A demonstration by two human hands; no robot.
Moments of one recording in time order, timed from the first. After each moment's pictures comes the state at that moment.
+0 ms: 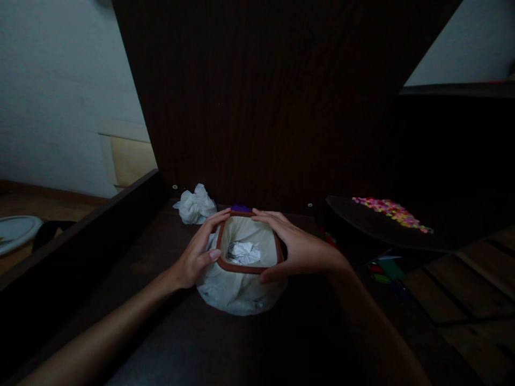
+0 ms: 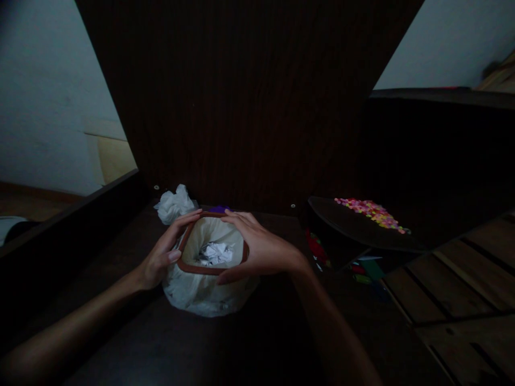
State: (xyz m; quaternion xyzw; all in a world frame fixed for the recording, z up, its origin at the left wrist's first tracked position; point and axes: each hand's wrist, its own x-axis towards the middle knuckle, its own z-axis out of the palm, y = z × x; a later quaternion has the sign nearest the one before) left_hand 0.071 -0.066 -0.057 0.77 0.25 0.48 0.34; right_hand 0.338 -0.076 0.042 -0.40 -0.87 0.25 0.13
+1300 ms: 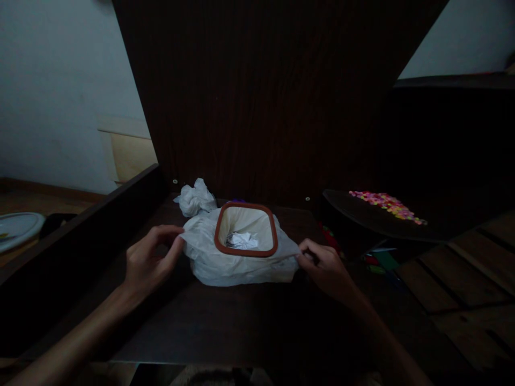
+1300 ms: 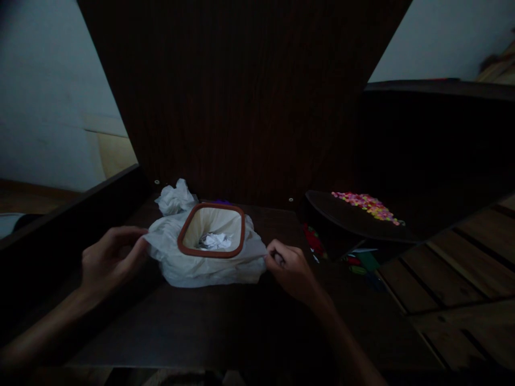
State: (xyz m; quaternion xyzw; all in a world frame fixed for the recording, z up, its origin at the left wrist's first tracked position) left_hand 0.027 -0.115 -0.048 0.70 0.47 0.53 -0.06; right_hand 0.396 -0.129 -0.033 -0.53 -0.76 0.19 0.32
